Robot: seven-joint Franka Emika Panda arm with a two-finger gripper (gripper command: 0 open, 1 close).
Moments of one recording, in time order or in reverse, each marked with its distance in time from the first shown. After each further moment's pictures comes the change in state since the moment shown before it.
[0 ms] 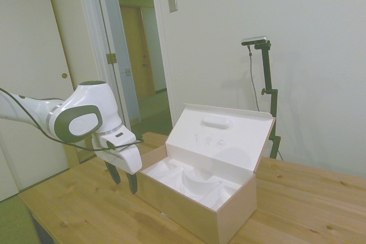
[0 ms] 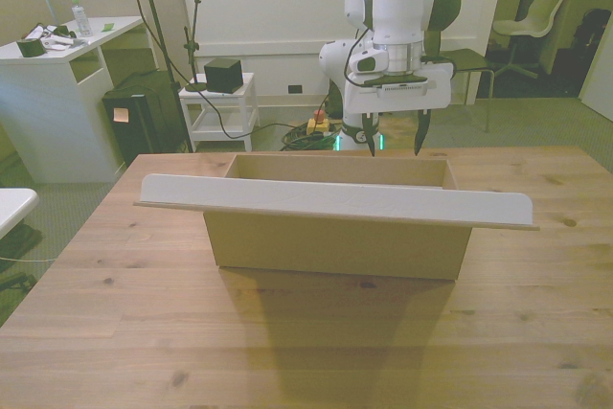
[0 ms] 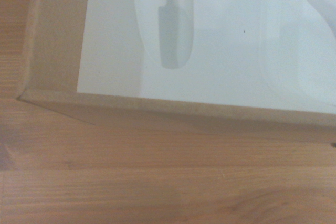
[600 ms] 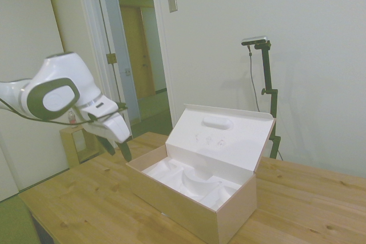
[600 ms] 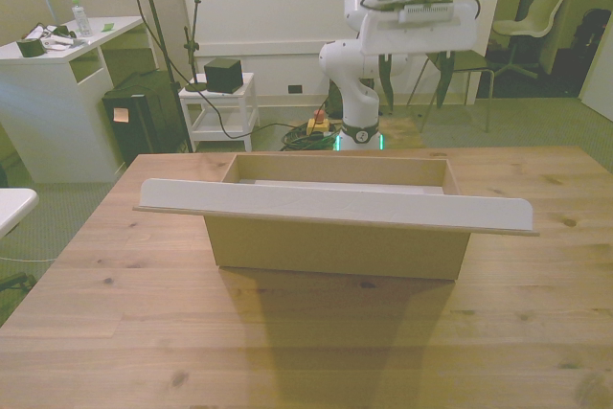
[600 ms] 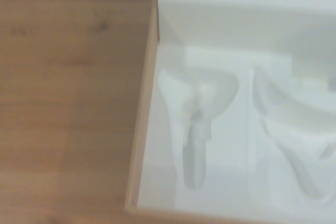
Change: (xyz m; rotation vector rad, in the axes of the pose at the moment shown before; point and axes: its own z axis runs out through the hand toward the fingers) arm -0.024 -0.025 -0.133 0.204 0.247 -0.032
